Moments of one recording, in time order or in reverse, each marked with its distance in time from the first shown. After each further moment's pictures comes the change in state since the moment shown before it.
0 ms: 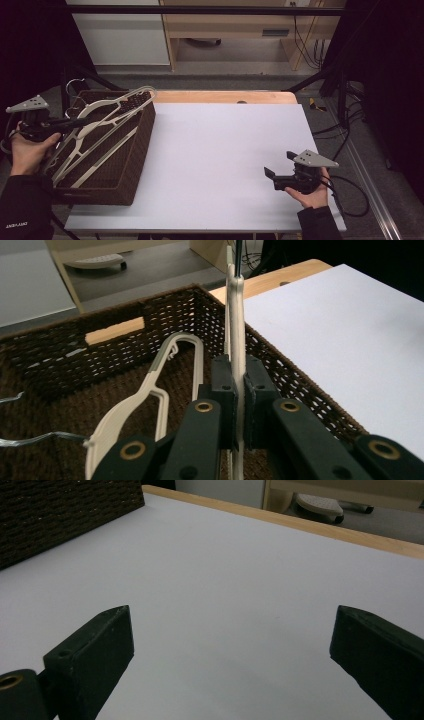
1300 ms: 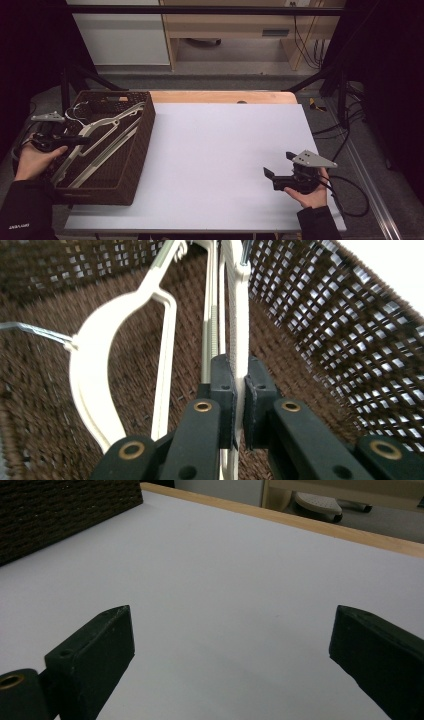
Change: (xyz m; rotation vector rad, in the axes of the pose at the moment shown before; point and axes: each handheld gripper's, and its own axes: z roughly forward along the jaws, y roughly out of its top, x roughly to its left) left arm 0.019 -0.046 0.036 0.284 0.000 -0.081; right arm 0.001 -0.001 0.001 0.006 -0.009 -0.004
